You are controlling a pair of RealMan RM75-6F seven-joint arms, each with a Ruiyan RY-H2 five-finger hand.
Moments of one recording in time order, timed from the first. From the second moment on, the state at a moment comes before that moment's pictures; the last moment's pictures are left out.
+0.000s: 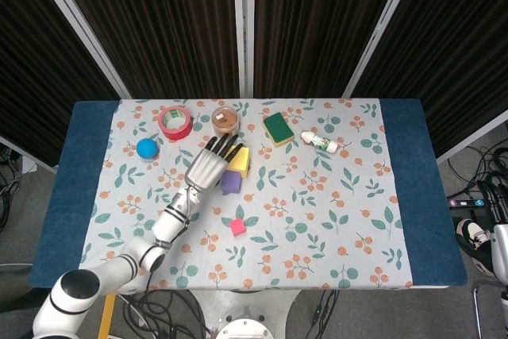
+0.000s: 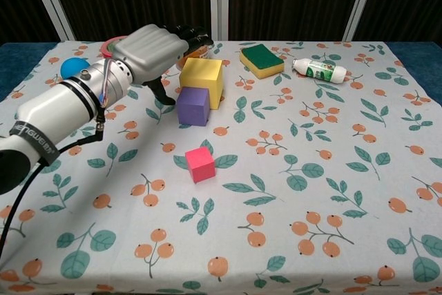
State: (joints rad) left arm -0.90 -2.02 -0.18 -0.68 1.42 1.03 0.24; right arm 0.01 -1.07 0.10 -1.56 -1.55 1.65 0.01
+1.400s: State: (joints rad) left arm -0.88 -1.70 0.01 -1.28 1.61 0.89 0.26; right arm -0.01 -1.08 0.09 -1.54 -1.59 1.69 0.04
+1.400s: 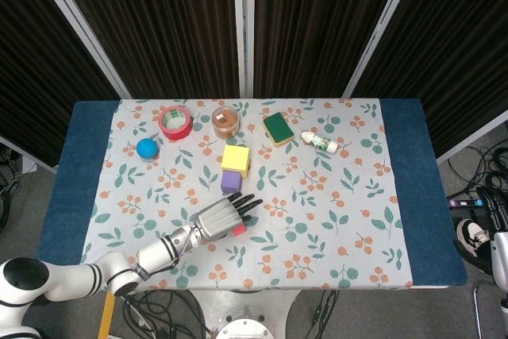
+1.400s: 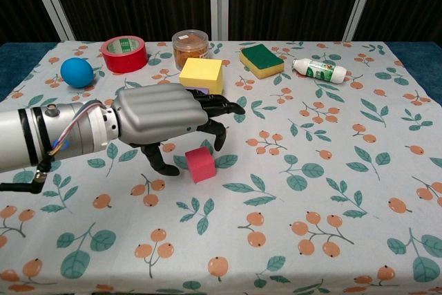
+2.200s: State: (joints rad) left arm -0.85 -1.76 0.00 -1.17 1.62 0.98 0.20; right arm -0.02 -1.08 0.09 -1.53 -1.59 1.70 0.04
